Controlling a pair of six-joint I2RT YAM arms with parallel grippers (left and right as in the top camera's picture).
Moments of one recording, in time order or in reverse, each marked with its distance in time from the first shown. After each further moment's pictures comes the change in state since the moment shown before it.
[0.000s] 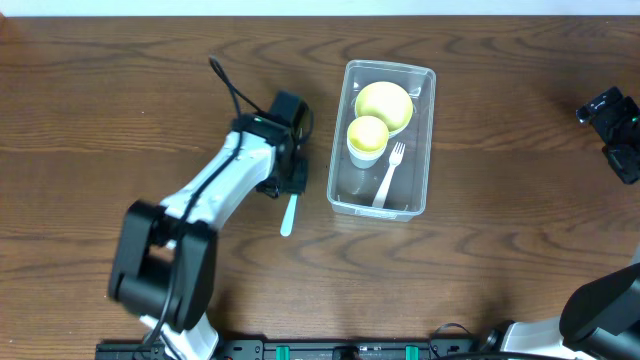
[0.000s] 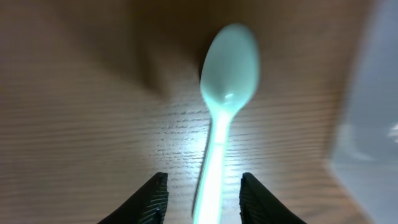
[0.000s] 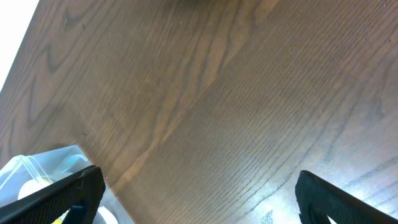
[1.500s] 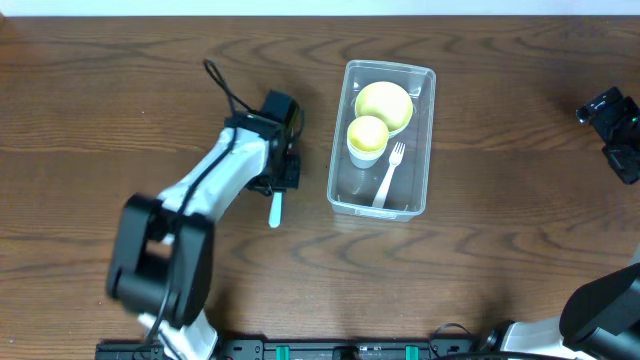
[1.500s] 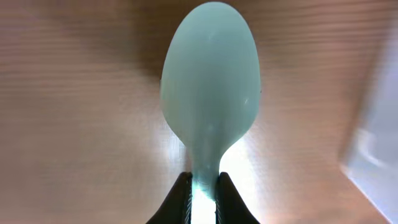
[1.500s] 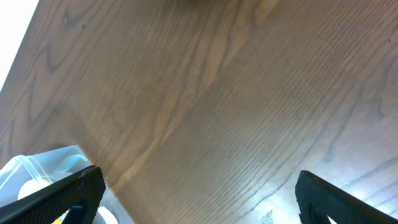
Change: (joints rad) left arm 0.046 -0.048 0.006 -0.018 0.000 0.019; right arm 0.000 0.000 0.000 0.000 0.000 0.000
